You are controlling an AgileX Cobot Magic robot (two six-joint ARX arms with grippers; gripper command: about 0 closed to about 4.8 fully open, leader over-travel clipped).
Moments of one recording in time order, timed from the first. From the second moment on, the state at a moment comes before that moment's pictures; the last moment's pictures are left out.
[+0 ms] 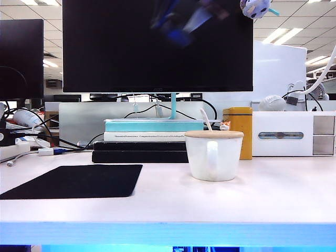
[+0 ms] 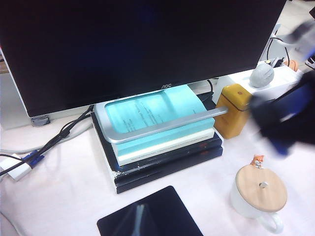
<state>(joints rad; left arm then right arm) 0.00 1.07 1.42 -0.69 0.49 0.10 0.53 1.87 2.06 -0.93 -0.27 0.05</state>
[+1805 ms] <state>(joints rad) 0.00 1.07 1.42 -0.69 0.49 0.10 0.80 2.47 2.29 -0.89 -0.05 -0.01</state>
